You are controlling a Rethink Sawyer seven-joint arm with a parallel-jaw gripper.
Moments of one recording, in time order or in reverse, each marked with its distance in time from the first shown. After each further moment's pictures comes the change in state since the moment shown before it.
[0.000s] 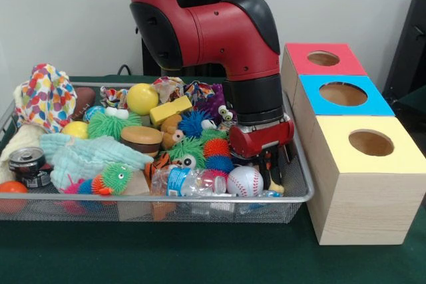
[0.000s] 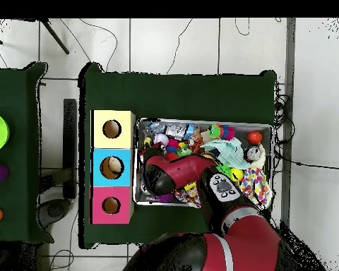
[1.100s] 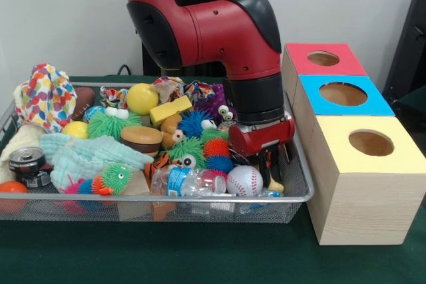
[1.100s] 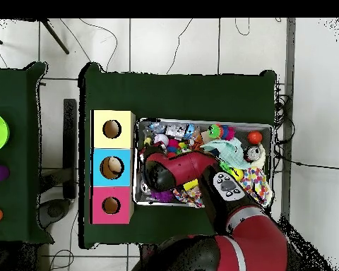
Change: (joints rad) arm -0.035 -0.015 0.052 0.000 0.010 0.103 0.000
